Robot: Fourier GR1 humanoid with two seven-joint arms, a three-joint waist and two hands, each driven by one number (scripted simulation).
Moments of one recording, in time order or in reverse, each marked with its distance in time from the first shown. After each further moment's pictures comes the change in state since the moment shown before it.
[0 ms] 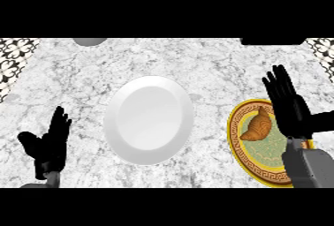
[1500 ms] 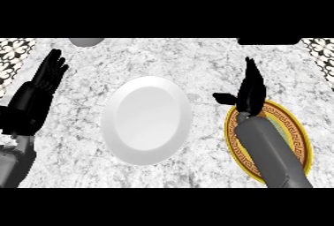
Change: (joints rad) left arm -0.262 0.200 -0.002 -0.214 -0.068 -0.258 0.066; right arm -0.353 0.075 0.257 0.466 1.095 -0.769 0.608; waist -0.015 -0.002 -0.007
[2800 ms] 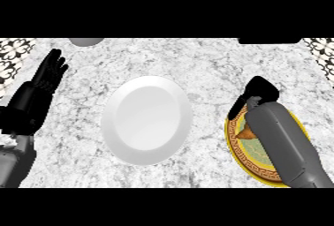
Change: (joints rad) left arm 0.002 -0.025 0.030 0.001 -0.026 -0.035 0.003; right arm -0.073 -0.083 -0.003 -0.097 -0.023 0.894 0.658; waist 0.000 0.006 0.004
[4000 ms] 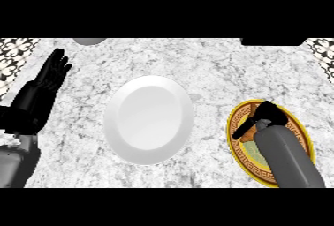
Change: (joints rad) left arm -0.003 -0.059 0.040 -0.013 -0.051 -0.049 0.018; right arm 0.199 0.031 -0.107 -0.027 0.075 0.053 -0.044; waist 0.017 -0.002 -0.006
